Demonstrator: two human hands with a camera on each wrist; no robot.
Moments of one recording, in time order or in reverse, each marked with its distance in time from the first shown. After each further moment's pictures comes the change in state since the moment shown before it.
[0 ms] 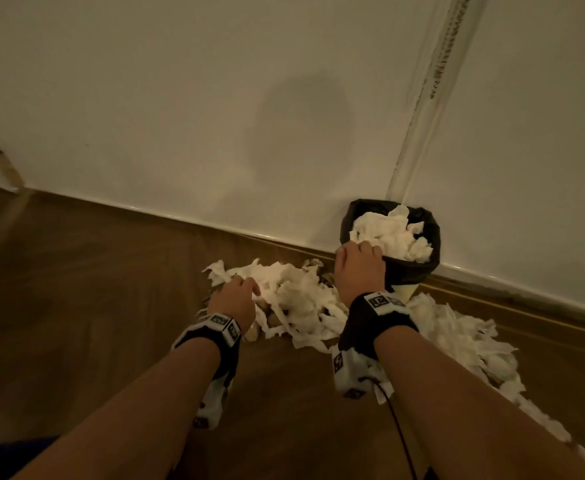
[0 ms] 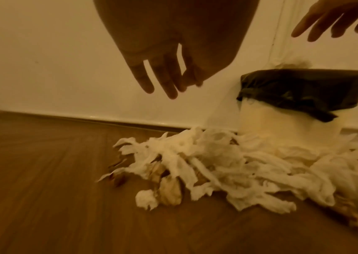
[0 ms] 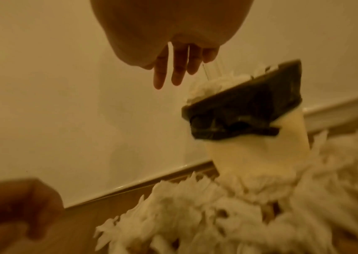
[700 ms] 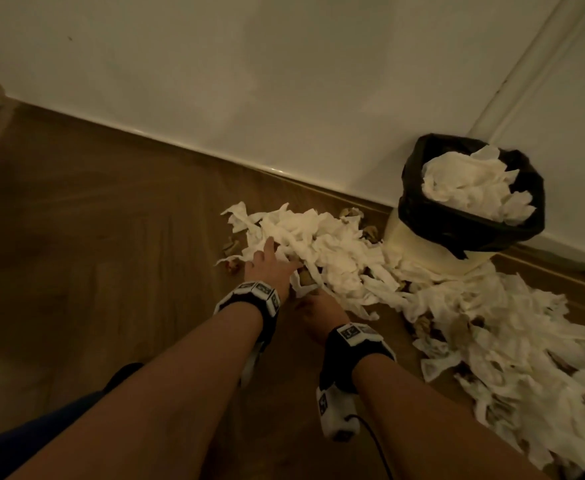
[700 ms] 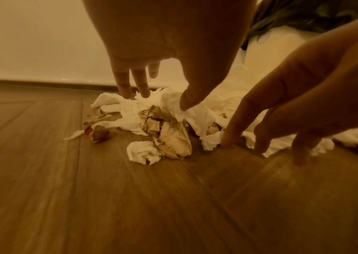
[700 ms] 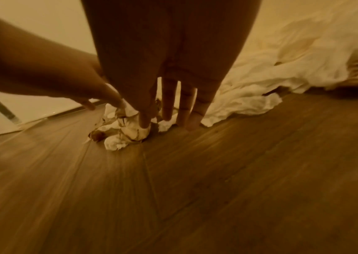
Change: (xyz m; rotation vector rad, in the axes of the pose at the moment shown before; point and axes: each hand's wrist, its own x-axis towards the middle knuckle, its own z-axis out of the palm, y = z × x) left_hand 0.051 -0.040 0.088 0.211 -0.285 0.027; right_hand -0.061 -0.049 0.172 0.125 -0.866 -0.159
